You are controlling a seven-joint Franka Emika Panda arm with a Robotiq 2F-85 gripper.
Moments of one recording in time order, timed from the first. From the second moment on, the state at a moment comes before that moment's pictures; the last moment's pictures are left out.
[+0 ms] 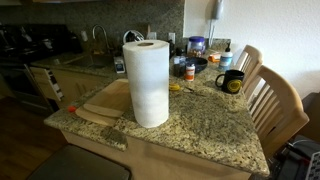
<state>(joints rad) 0.11 -0.05 0.60 -1.28 -0.19 1.50 1.26</state>
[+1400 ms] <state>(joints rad) 0.26 0.14 0.34 -1.47 -0.20 1.88 1.46</state>
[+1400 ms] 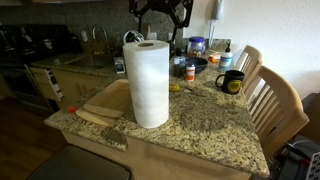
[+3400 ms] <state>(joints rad) 0.34 0.18 0.26 -1.46 -0.28 1.87 1.58</state>
